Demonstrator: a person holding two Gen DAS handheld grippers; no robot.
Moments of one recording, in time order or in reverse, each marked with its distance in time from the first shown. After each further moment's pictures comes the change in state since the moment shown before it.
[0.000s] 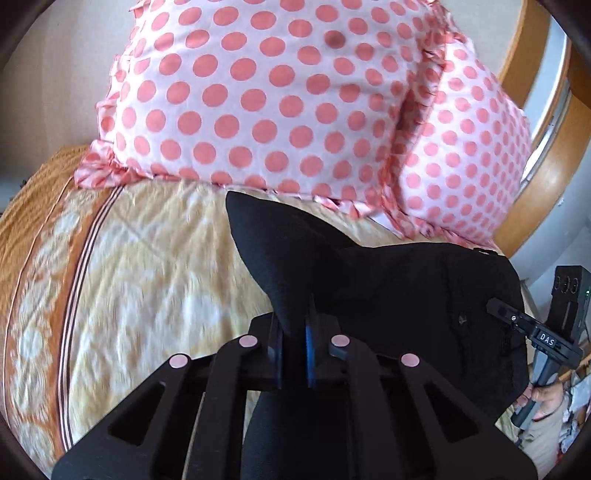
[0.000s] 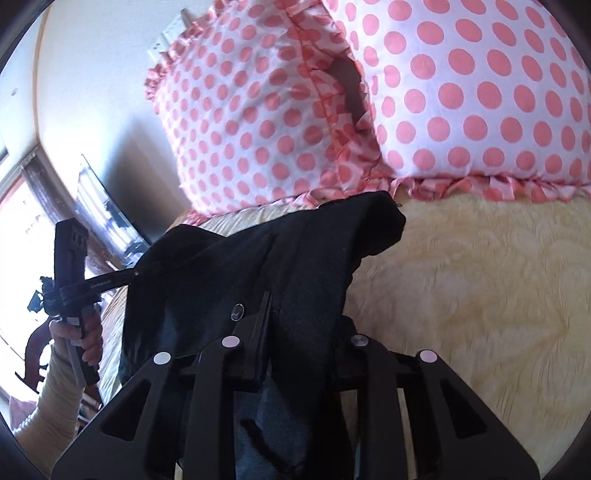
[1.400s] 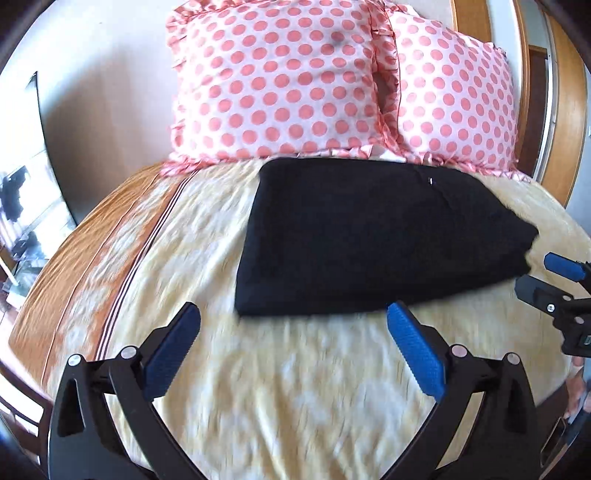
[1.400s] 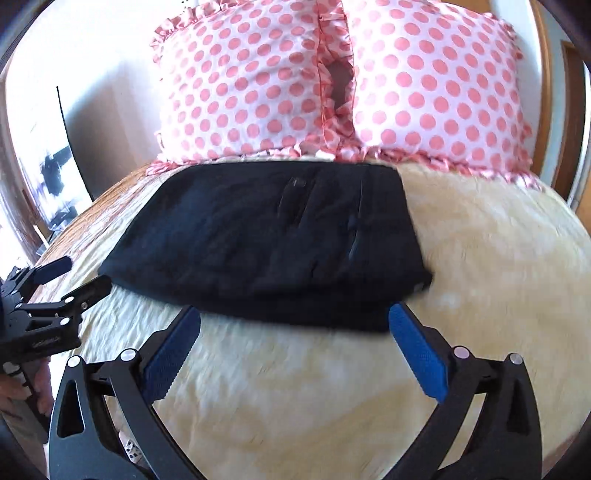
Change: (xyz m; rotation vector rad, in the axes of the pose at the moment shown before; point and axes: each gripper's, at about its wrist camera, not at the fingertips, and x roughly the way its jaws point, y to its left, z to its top) left arm -0.100 -0.055 -0.186 0.169 -0.134 0.321; right arm -0.052 0.112 -0.157 -0.130 -0.068 -0.366
